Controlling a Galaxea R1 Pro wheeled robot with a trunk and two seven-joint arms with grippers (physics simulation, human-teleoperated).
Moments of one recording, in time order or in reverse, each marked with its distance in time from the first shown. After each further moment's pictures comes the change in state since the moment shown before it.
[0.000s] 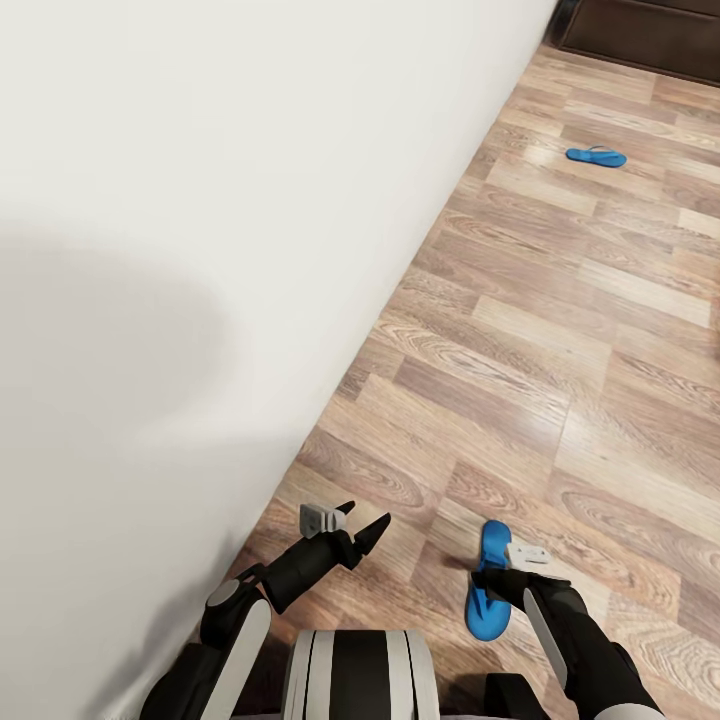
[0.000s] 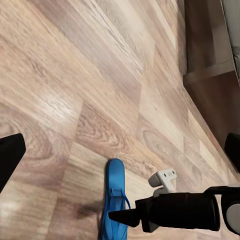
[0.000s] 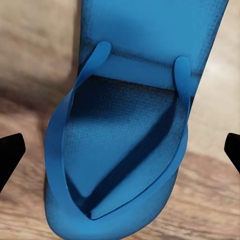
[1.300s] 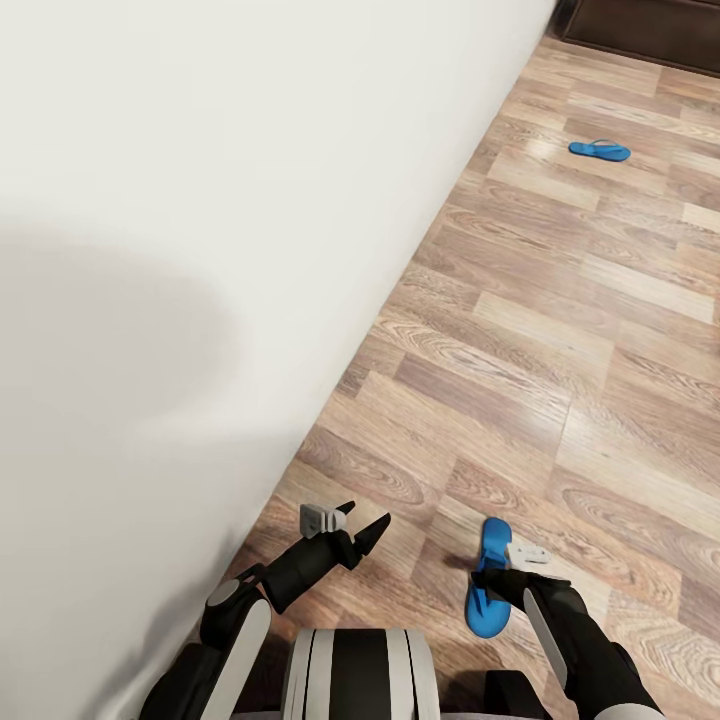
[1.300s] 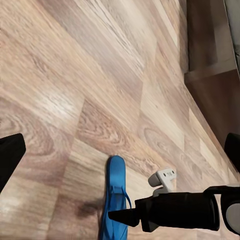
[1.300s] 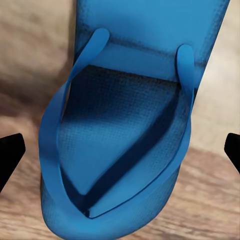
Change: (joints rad) left arm 0.000 0.000 0.001 0.000 0.000 0.002 -0.002; right arm 0.000 0.000 0.000 0.000 0.000 0.000 0.000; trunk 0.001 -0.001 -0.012
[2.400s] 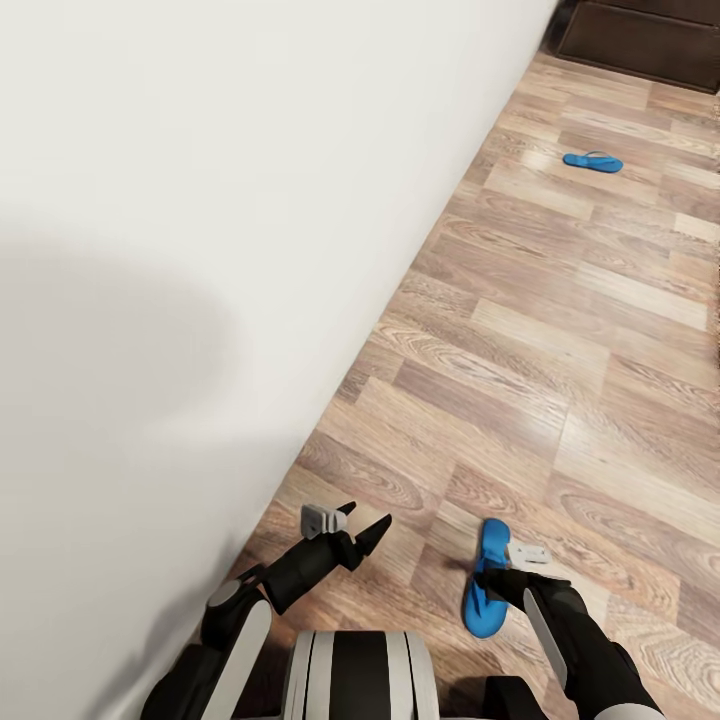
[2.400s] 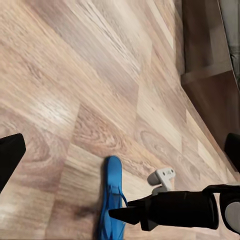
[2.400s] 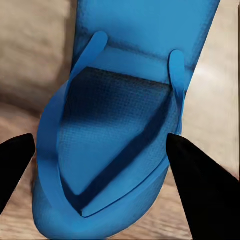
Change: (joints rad) left arm 0.001 0.000 -0.005 0.000 0.000 0.001 0.001; right arm 0.000 0.000 0.000 0.000 0.001 0.000 0.000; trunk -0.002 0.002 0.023
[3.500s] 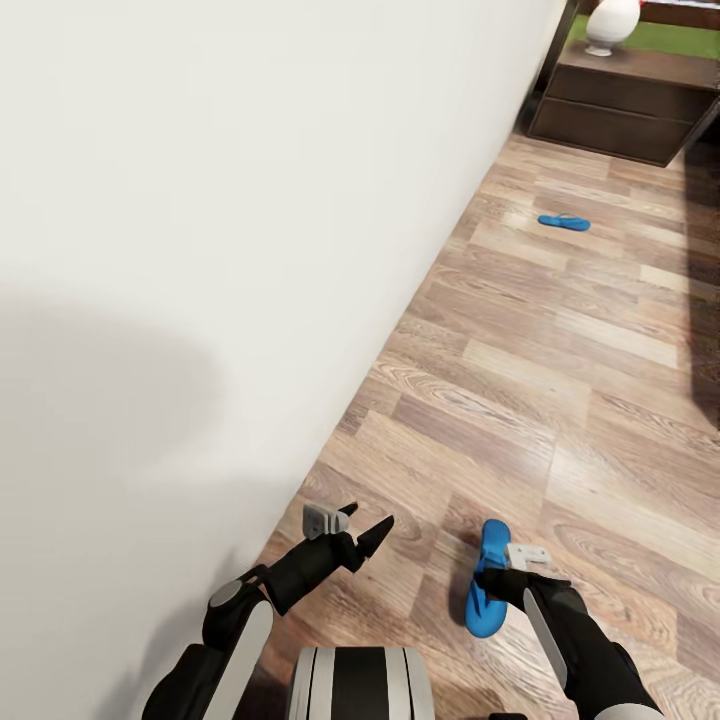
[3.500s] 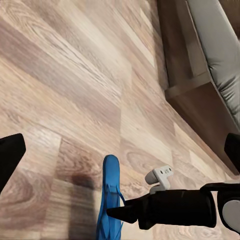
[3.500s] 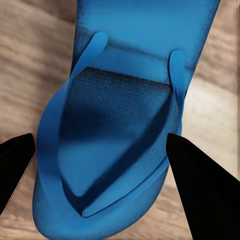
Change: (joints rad) left arm 0.000 0.000 -0.009 0.000 0.000 0.001 0.000; right arm 0.000 0.000 0.000 0.000 -0.001 0.000 0.000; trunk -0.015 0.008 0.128
